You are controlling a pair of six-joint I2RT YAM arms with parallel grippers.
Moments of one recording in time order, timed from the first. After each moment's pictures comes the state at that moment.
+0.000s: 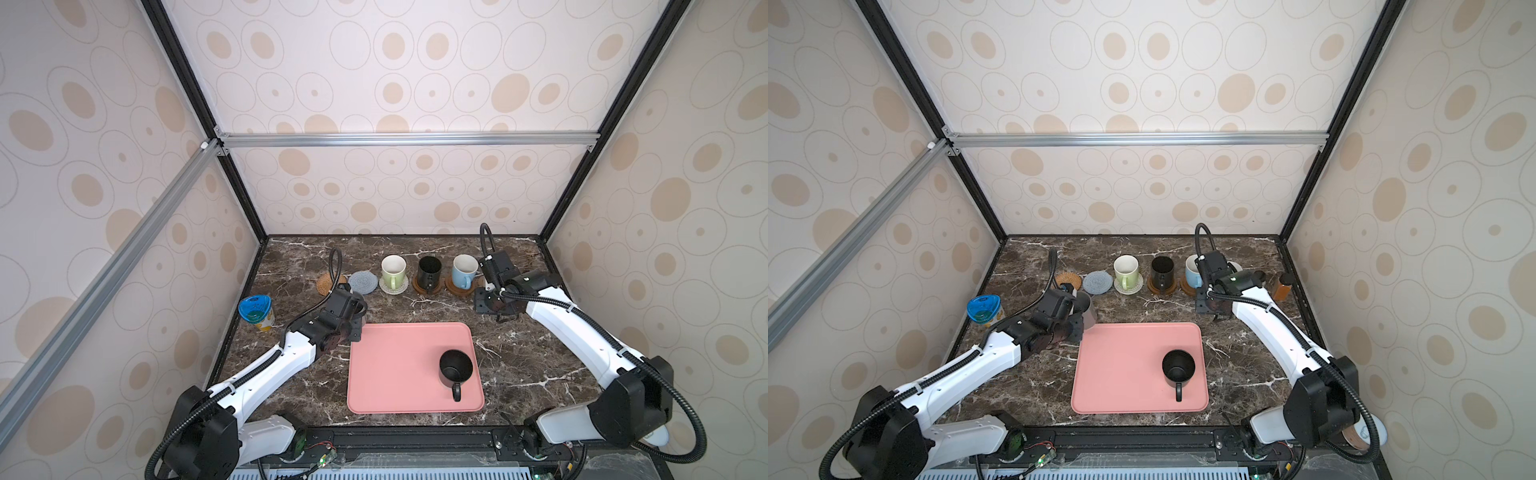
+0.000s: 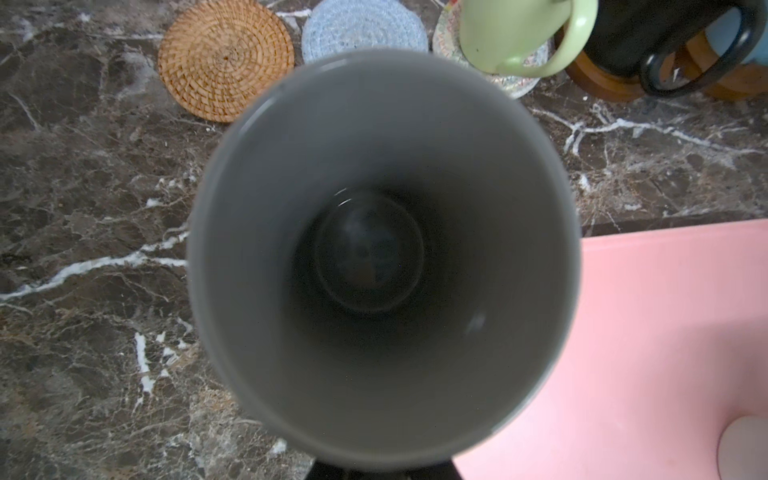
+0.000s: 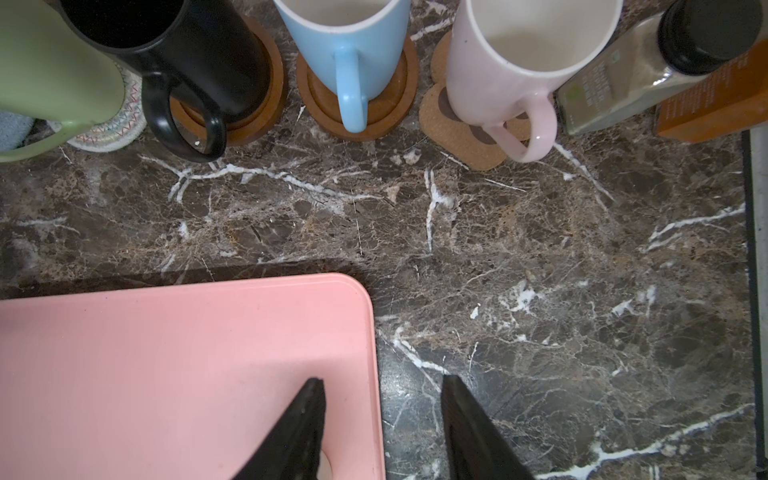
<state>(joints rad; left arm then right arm) -0.52 1.20 0.81 -0.53 -0.20 -0.40 0.38 1.41 1.25 -0.97 0.18 0.43</state>
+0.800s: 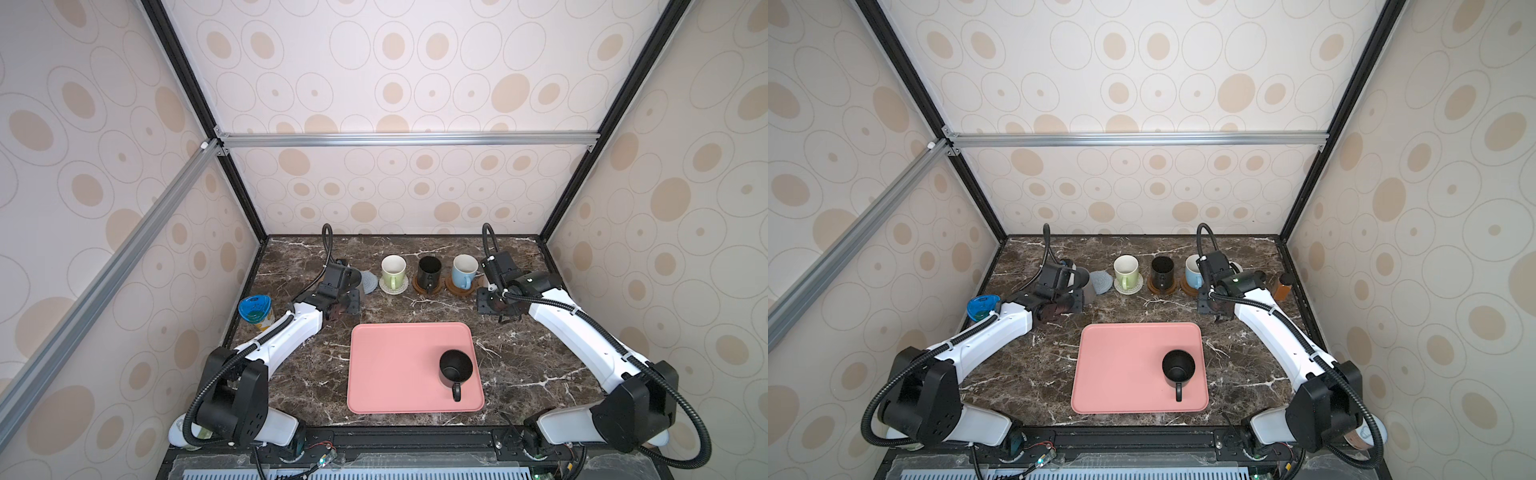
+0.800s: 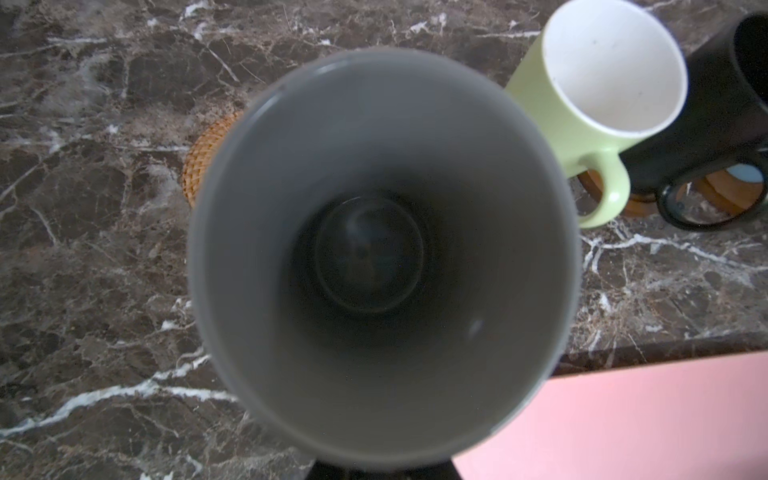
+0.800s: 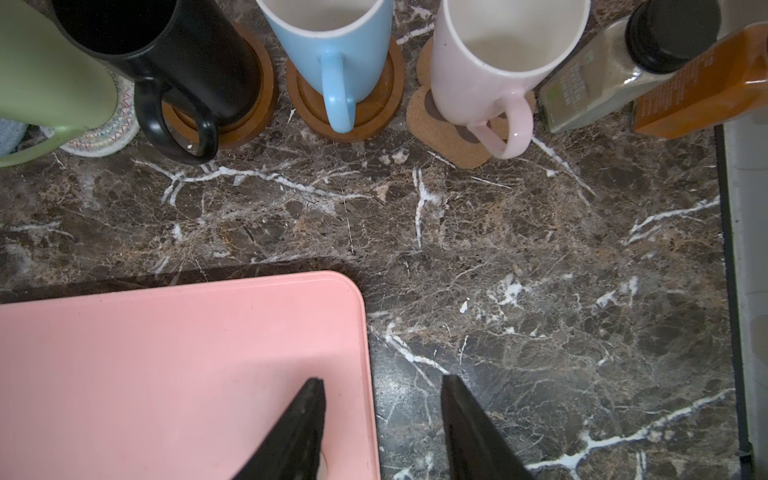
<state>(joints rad) -0.36 1.47 1.00 -0.38 -0.12 -0.29 0.38 1.39 1.25 -0.99 0.21 0.44</state>
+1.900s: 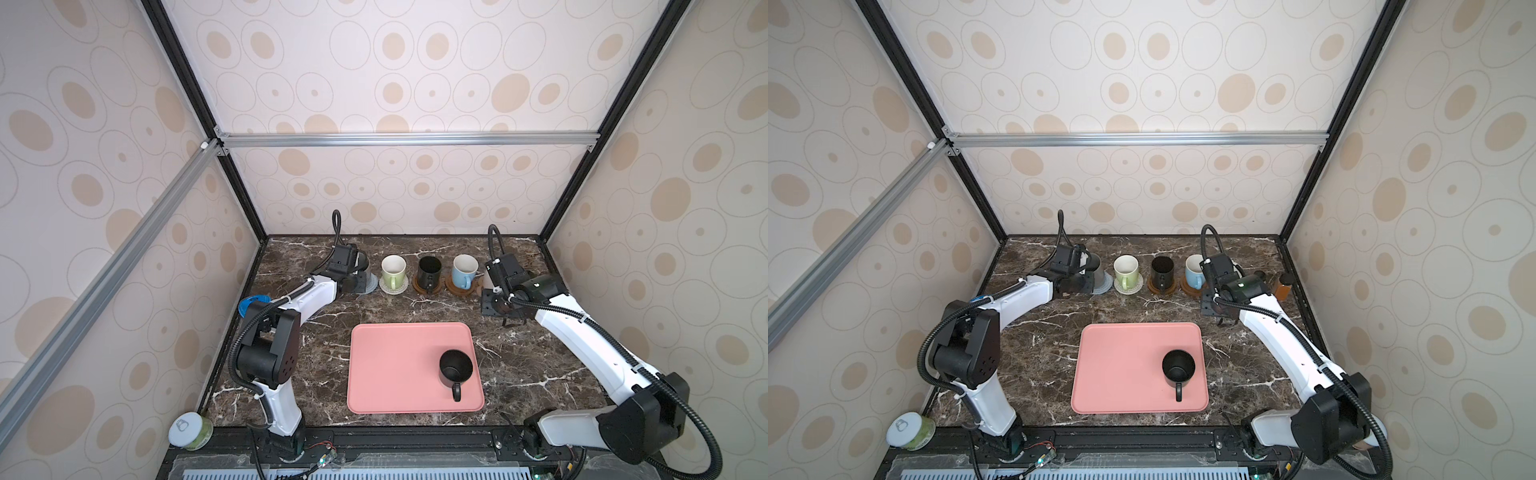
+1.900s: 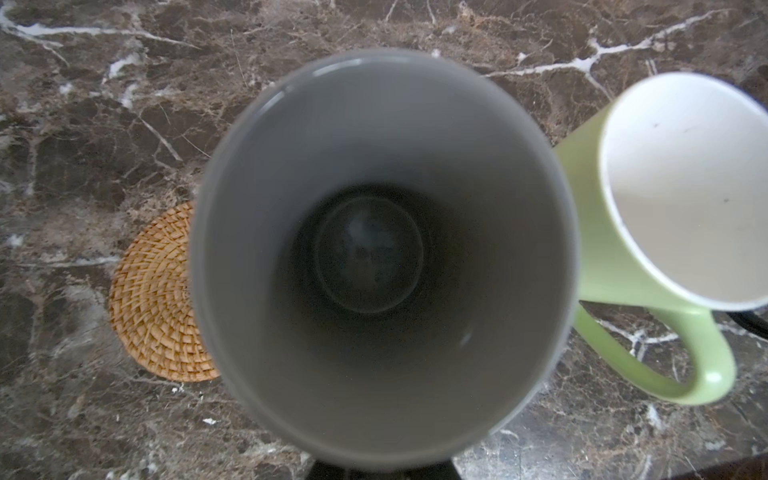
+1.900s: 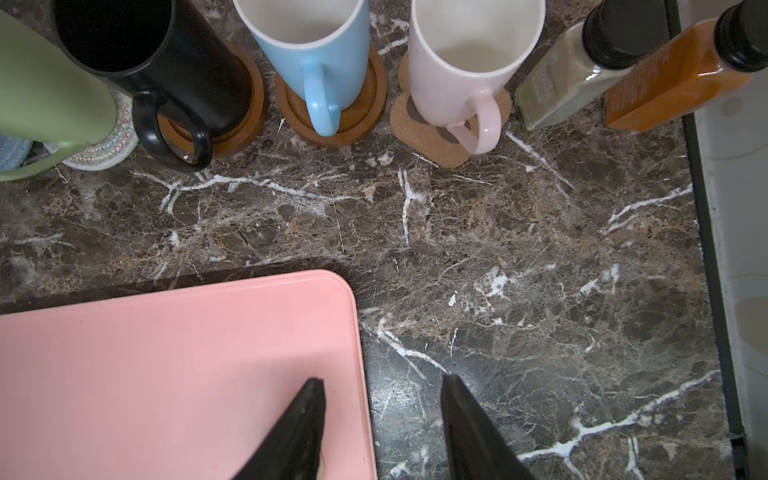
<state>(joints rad) -0.30 1.80 1.26 -0.32 -0.05 -0.20 0.38 1.33 1.22 -1.00 0.24 0.47</state>
